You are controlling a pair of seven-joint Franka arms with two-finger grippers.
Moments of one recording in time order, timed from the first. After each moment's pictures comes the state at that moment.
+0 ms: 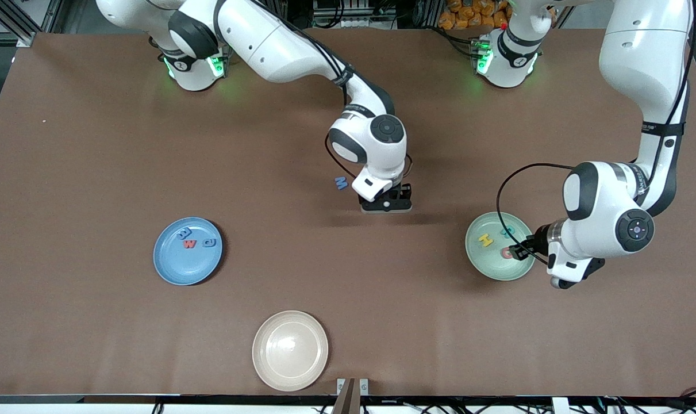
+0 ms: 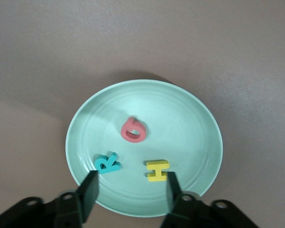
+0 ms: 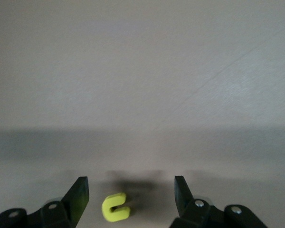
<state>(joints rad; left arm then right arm) -0.06 0.56 -0.06 -1.65 -0.10 2.06 -0.56 0.89 1.03 0.04 -1.07 -0.14 2.22 0.98</state>
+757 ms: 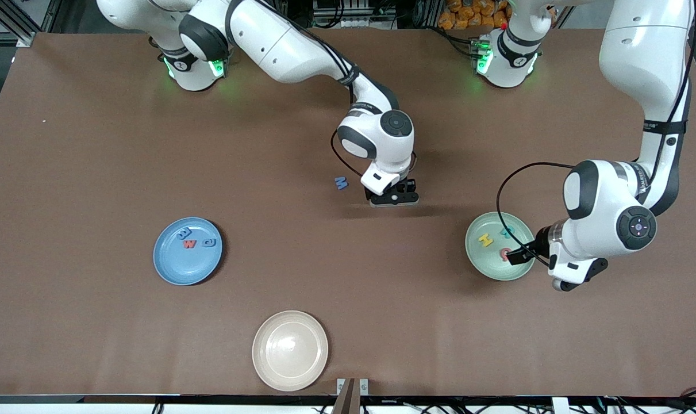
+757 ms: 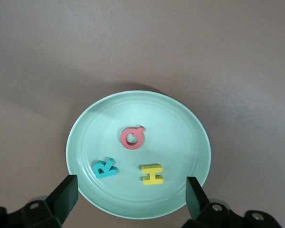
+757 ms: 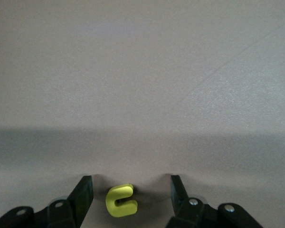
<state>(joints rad) -0.06 0.54 -0.06 -1.63 -0.08 2.07 -0.56 0.93 1.07 0.04 -1.07 -0.18 2.24 1.00</state>
